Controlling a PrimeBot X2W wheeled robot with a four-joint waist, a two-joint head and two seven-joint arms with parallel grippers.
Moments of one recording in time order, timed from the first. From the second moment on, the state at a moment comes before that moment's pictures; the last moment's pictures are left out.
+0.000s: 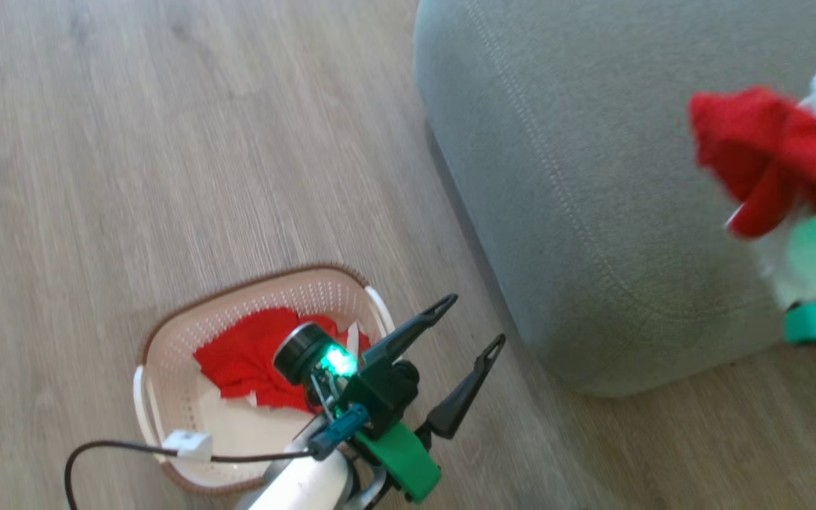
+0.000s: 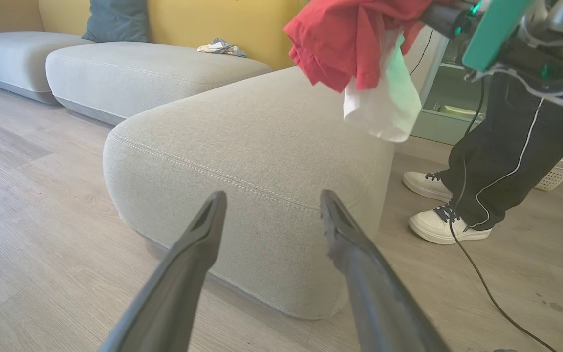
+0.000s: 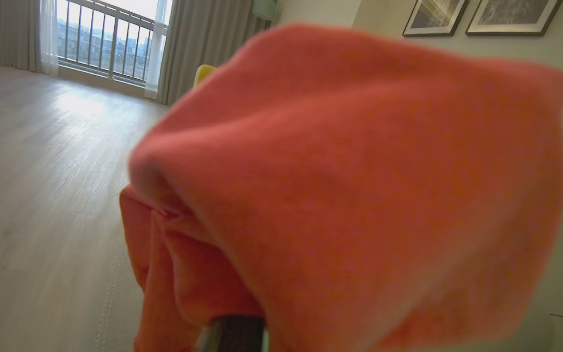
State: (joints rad) left arm -0.22 0.05 -0.63 0.17 -0.11 -0.11 -0.26; right arm -0.18 -0.11 -0.29 0.04 -0.10 0.13 -0.26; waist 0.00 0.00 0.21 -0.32
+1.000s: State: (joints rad) left arm -0.48 0.12 -0.72 0.15 -0.03 -0.13 -0.26; right arm -0.90 -0.45 -0.44 0.63 0.04 0.13 -0.26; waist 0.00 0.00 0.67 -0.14
